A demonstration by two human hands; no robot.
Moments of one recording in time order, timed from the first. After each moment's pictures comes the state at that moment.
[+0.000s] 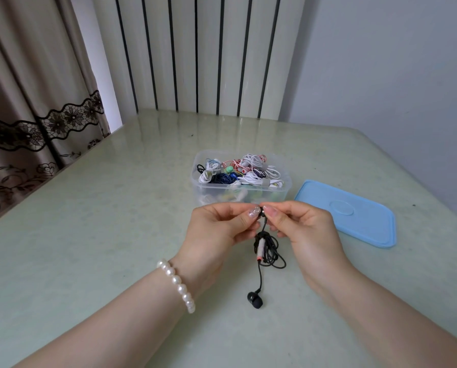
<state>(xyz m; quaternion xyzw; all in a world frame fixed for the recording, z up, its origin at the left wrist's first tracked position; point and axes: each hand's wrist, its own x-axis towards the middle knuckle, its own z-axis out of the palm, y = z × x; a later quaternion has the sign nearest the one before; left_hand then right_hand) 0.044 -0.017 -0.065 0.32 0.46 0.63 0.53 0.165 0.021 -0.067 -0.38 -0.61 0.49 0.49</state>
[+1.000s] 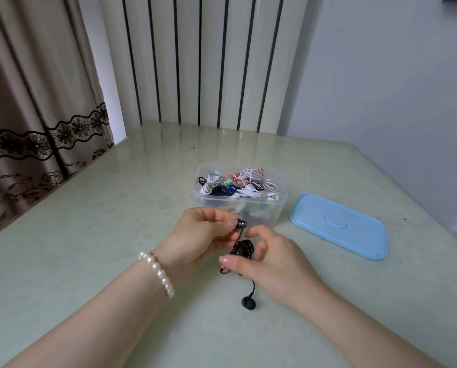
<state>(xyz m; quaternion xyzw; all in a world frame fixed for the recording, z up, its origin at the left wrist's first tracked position) 0.010 -0.007 -0.068 0.36 0.50 0.57 0.55 0.158 0.007 -0.072 -0.50 -0.78 0.30 0.21</state>
